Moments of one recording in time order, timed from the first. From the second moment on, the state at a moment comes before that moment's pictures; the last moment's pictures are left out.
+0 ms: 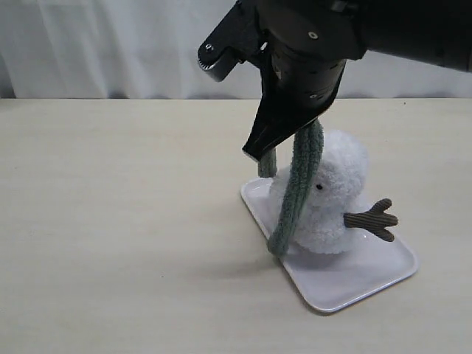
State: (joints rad) left arm 0.05 0.00 0.00 0.03 0.34 -0.01; right arm 0.80 1.70 -1.52 -0.61 1.18 0.11
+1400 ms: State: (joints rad) left arm 0.05 0.00 0.00 0.03 0.34 -0.01; right arm 0.65 1.70 -1.39 -0.79 1.21 0.09
